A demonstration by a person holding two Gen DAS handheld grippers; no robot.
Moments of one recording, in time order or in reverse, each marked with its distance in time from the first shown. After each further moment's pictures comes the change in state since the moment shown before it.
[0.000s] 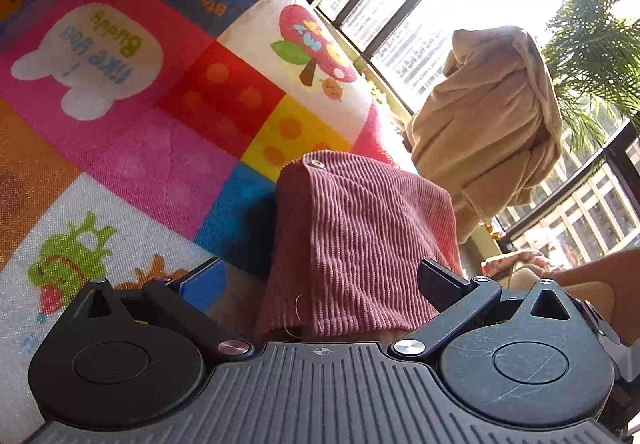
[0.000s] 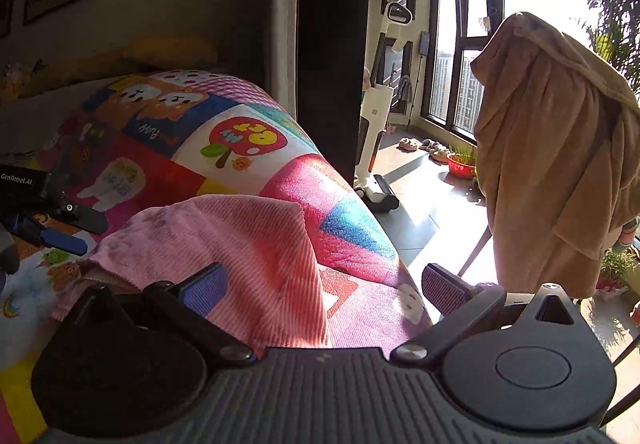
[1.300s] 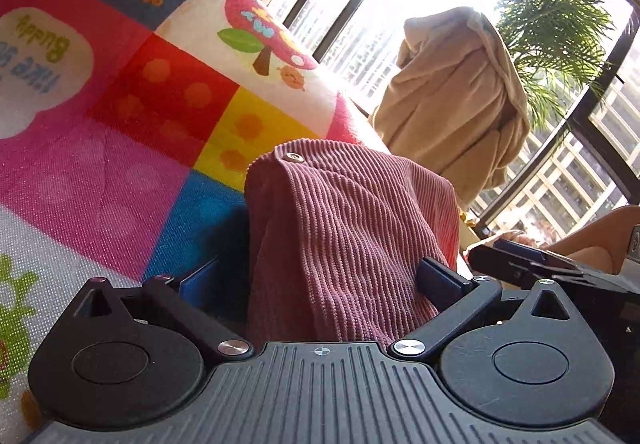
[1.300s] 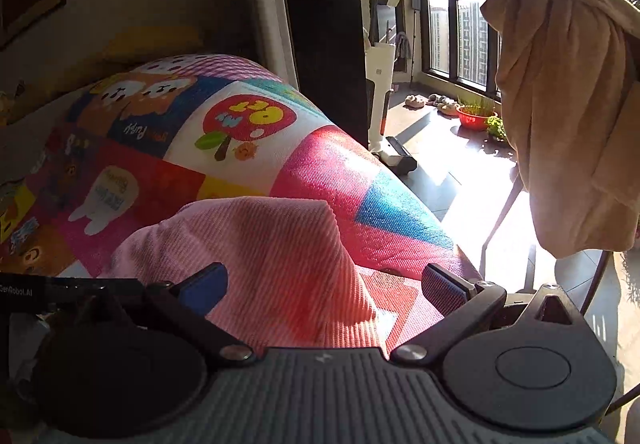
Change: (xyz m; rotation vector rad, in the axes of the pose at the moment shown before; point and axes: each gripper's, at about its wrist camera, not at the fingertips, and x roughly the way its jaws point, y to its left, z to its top) left arm 0.041 0.016 -0.007 0.101 -0.071 -0.164; right arm 0.064 0.009 0.016 0.146 0.092 0.015
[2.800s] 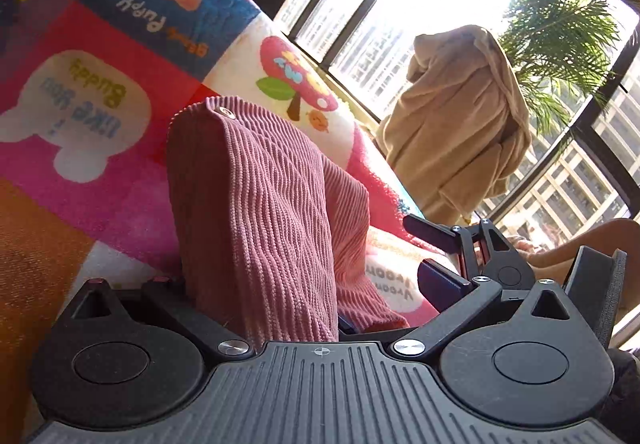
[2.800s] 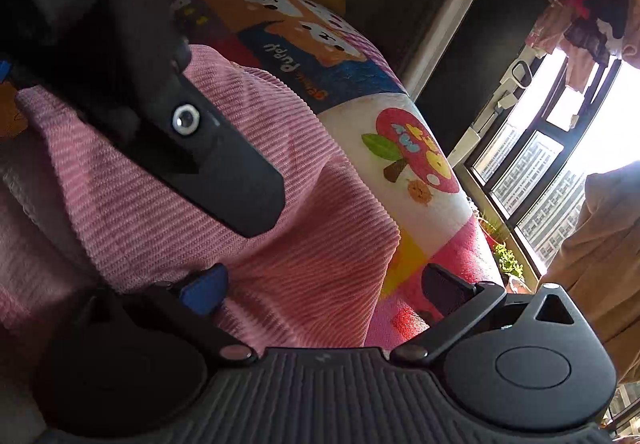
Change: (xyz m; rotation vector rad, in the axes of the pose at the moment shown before) left arm -0.077 0.032 0.037 -0.018 -0.016 0.081; right arm 0.073 0.205 -0.036 -0.668 -0.028 -0.046
